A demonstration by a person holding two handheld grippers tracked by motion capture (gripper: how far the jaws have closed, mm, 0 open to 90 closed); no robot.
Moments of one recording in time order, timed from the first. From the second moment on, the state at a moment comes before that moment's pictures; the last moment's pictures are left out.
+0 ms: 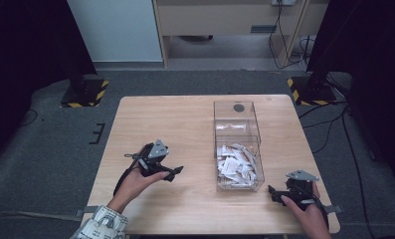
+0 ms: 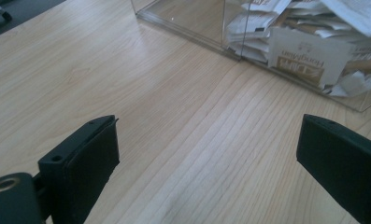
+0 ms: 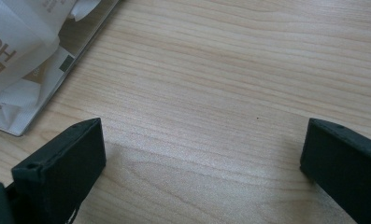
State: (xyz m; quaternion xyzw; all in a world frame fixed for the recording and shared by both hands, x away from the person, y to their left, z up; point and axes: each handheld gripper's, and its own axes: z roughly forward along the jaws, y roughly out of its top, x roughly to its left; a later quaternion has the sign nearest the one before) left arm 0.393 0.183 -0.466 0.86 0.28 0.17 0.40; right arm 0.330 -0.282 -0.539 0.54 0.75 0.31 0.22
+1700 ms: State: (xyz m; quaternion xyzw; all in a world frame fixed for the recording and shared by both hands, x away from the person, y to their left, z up) left arm 0.390 0.040 -0.414 0.89 0.16 0.13 0.40; right arm 0.330 -0.282 -0.539 0.54 0.75 0.31 0.22
